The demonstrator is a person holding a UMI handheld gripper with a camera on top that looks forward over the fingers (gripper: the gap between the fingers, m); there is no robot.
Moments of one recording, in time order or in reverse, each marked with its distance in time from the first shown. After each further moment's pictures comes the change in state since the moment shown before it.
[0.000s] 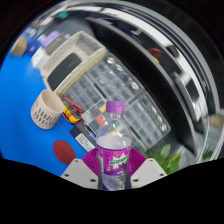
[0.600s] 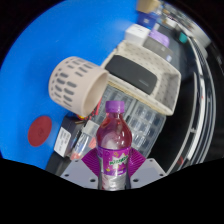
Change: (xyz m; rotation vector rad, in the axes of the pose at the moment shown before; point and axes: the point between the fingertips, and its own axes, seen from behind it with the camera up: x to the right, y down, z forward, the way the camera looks) arm -0.051 -0.111 0.062 0.148 0.067 -1.187
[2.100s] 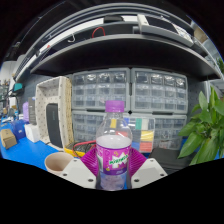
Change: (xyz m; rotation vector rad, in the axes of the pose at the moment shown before) arm -0.055 0.015 0.002 0.058 -0.169 2.026
